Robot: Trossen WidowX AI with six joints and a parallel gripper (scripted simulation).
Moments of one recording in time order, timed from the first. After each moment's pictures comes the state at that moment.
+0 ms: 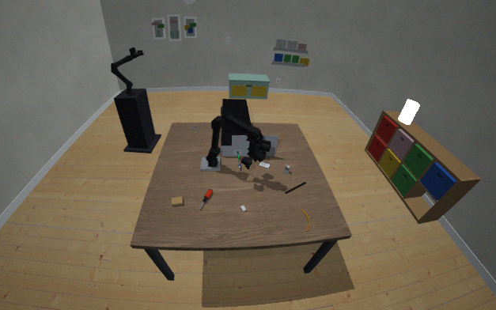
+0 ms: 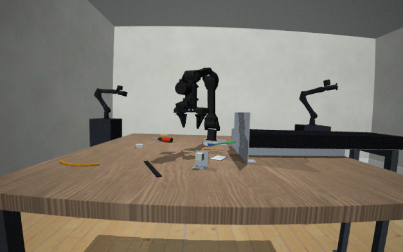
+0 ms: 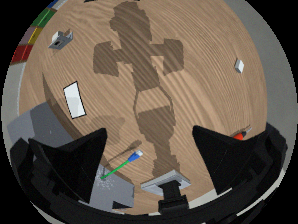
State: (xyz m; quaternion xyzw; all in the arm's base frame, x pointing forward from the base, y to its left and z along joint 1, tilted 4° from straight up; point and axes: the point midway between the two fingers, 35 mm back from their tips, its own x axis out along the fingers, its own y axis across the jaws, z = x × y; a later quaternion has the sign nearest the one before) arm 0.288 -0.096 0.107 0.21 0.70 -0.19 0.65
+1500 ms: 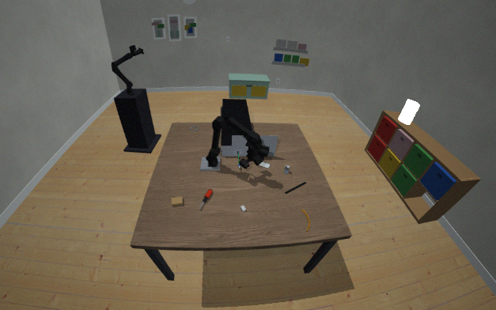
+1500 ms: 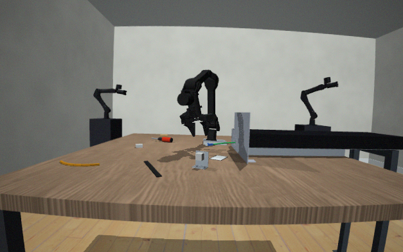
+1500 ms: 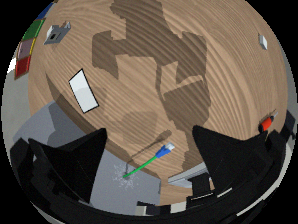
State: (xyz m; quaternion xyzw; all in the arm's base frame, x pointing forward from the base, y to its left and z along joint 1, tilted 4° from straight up) arm 0.281 -0.054 0.070 0.33 0.71 -0.18 0.60
